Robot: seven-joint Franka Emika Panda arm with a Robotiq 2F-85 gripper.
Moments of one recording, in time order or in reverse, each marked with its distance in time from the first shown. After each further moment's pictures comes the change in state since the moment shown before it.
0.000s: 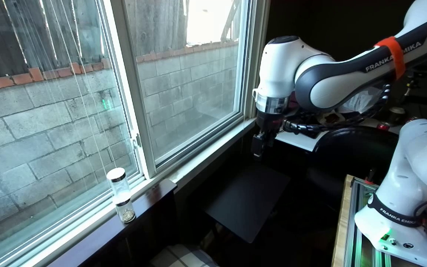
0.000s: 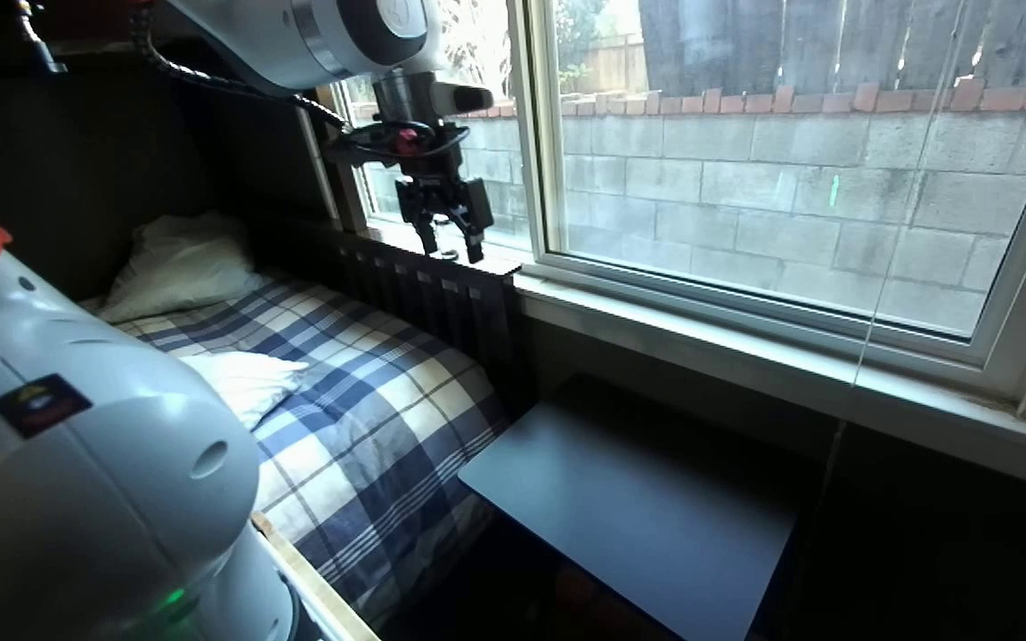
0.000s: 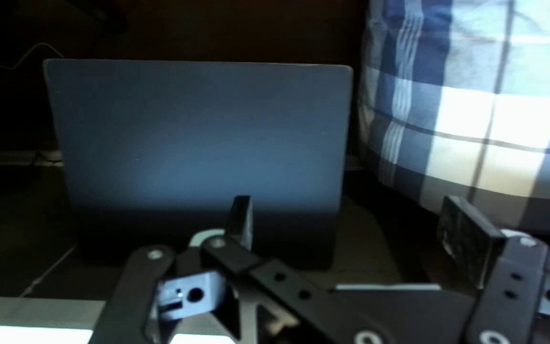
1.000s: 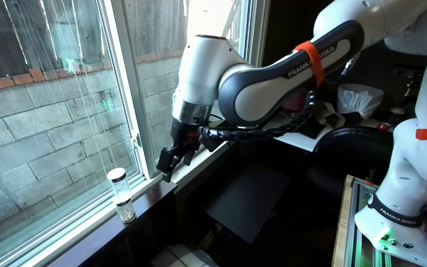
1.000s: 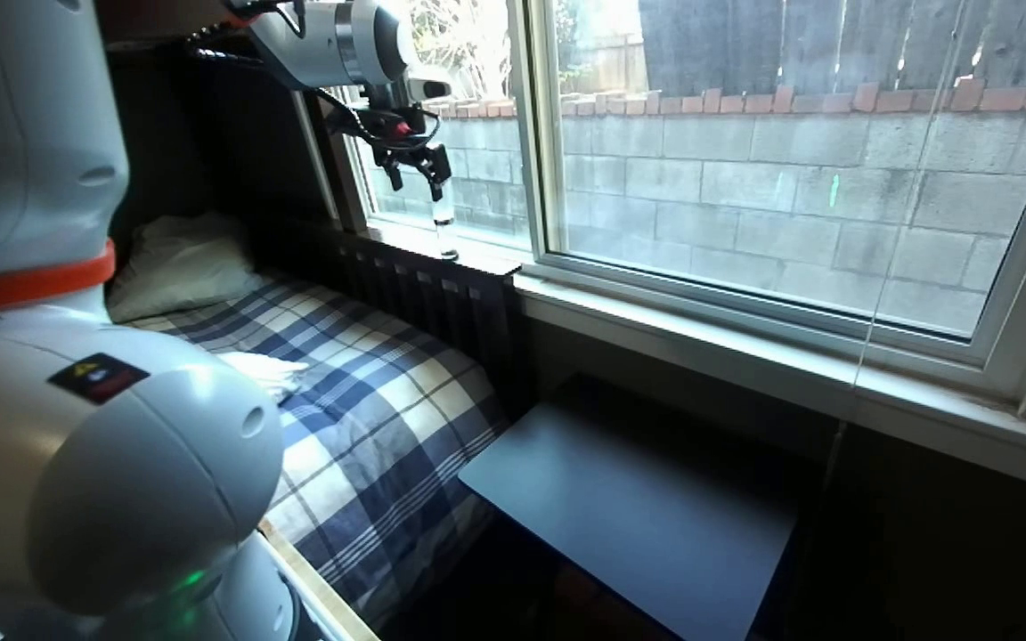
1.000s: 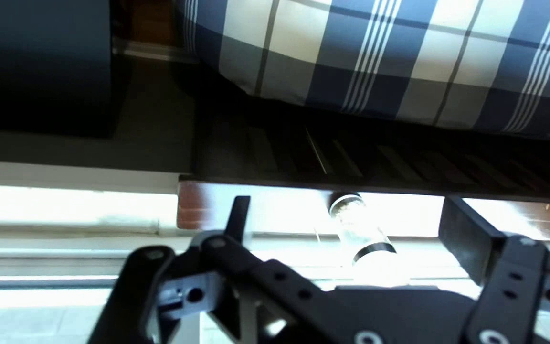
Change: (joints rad) arm 0.162 0.576 0.075 0.617 -0.068 0.206 0.095
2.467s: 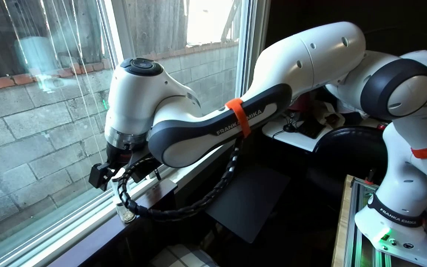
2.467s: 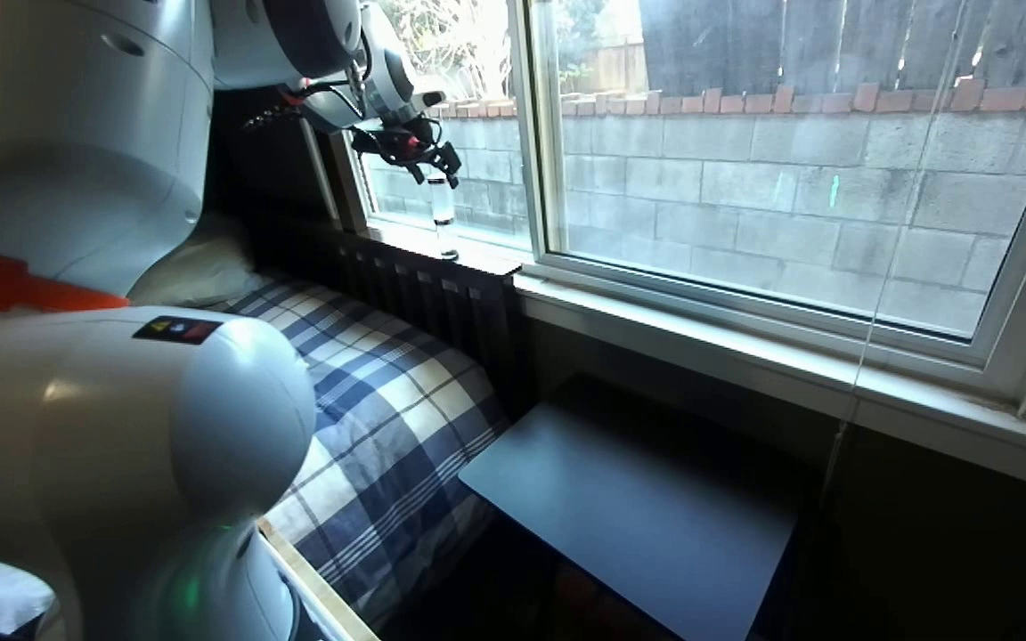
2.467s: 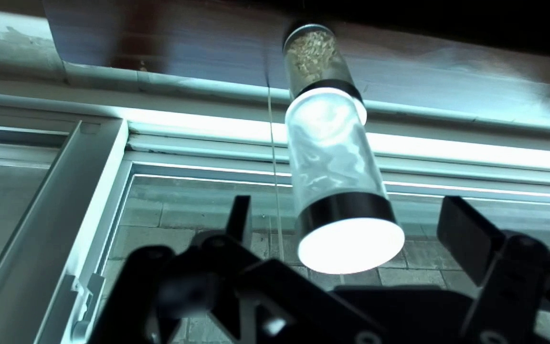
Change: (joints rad) arm 0.363 0.466 -0.328 0.625 -0.225 -0.011 0.183
